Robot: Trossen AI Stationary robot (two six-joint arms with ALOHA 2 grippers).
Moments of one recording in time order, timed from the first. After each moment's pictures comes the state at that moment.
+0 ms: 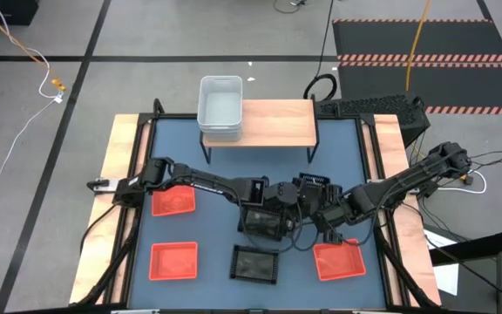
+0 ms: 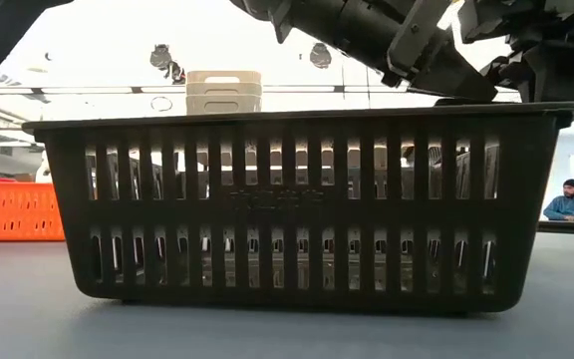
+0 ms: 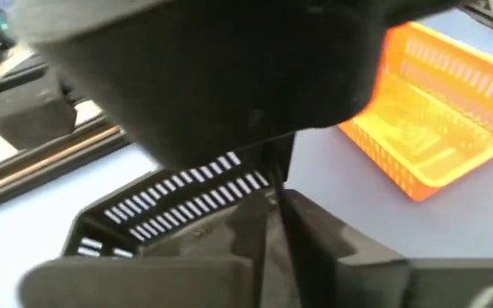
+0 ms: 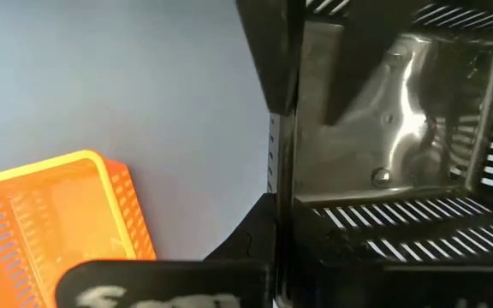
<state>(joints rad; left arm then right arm) -0.11 2.22 1.78 -0.08 0.02 0.37 0.41 1.30 0.96 -1.00 0.12 0.51</state>
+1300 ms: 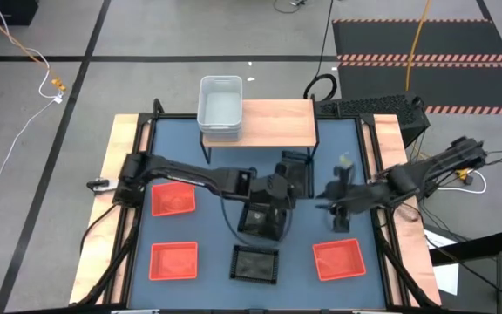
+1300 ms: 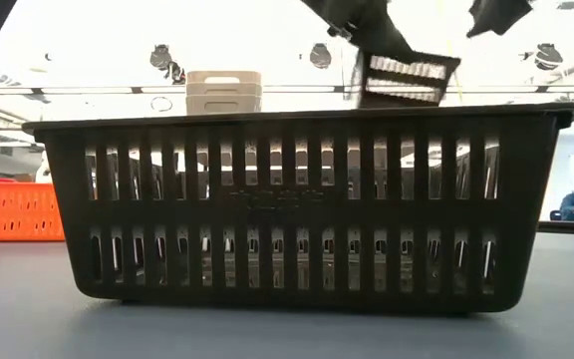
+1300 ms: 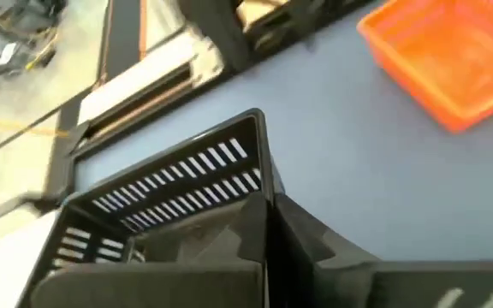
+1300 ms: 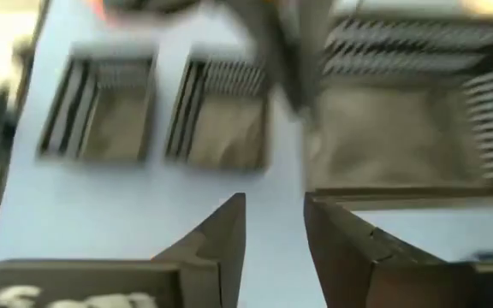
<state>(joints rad) -0.12 2.03 1.78 -0.38 -0.22 0.43 0.40 0.97 0.96 -0.82 0.32 0.43</state>
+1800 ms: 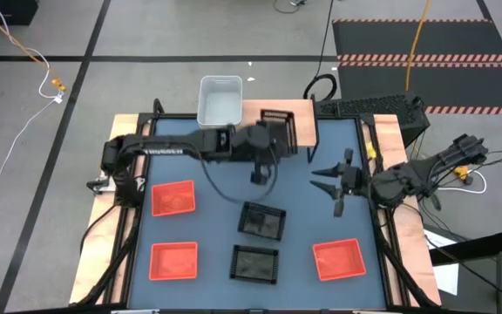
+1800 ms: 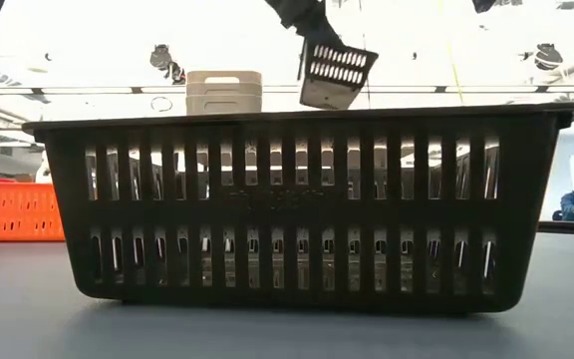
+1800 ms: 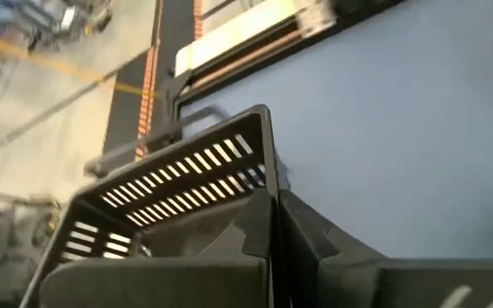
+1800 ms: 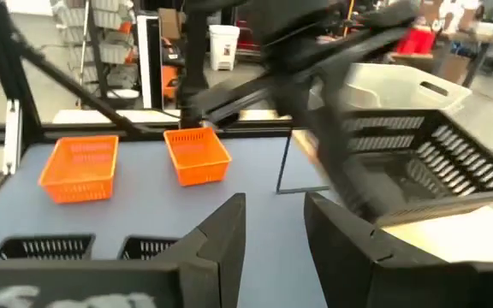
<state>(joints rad) 0.09 1.83 1.77 -0.56 -0.18 0.52 0.43 0.77 0.73 -0.21 0.67 0.09</state>
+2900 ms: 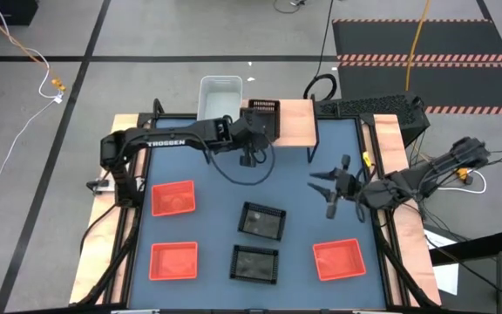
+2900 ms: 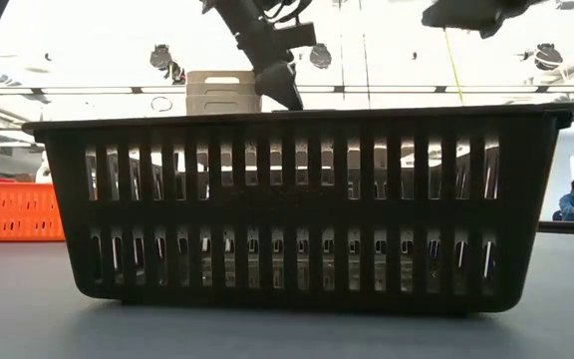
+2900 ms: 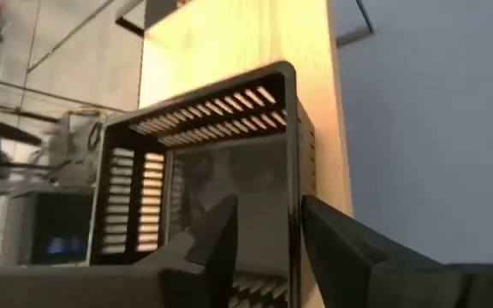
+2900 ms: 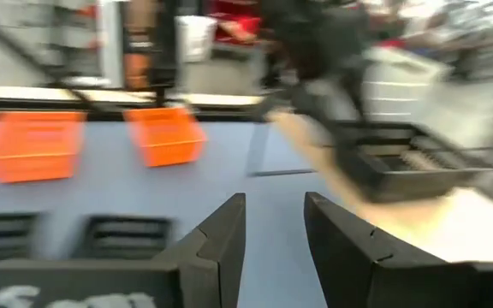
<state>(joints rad) 0.21 1.81 1.60 -0.57 -0.37 0.58 0.41 0.78 0.58 -0.08 0.76 0.08</state>
